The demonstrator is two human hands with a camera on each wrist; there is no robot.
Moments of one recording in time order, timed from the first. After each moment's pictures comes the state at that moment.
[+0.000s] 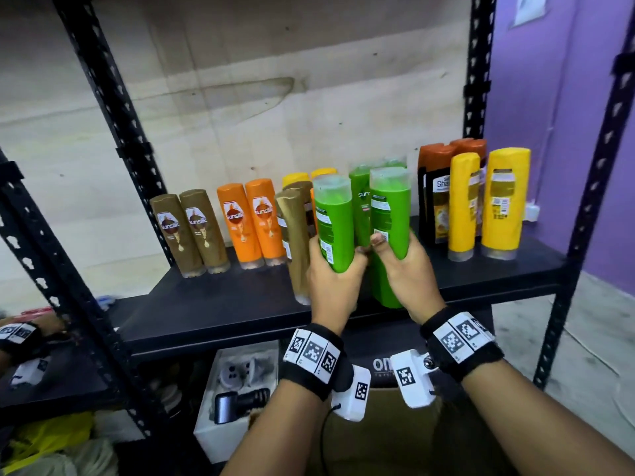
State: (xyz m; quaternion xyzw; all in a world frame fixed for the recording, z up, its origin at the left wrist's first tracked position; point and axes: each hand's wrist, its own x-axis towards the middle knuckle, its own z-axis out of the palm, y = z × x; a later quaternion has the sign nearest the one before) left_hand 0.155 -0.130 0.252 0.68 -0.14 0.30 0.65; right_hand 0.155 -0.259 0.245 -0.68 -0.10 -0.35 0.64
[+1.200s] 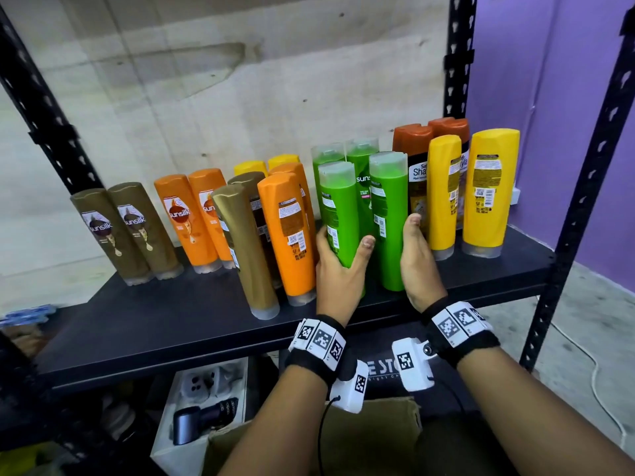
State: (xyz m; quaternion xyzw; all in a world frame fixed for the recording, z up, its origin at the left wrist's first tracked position) left_hand 0.225 -0.205 0.216 0.70 -0.19 0.27 0.64; right_hand 0.222 -0.337 0.213 -0.67 -0.03 -0.31 0.67
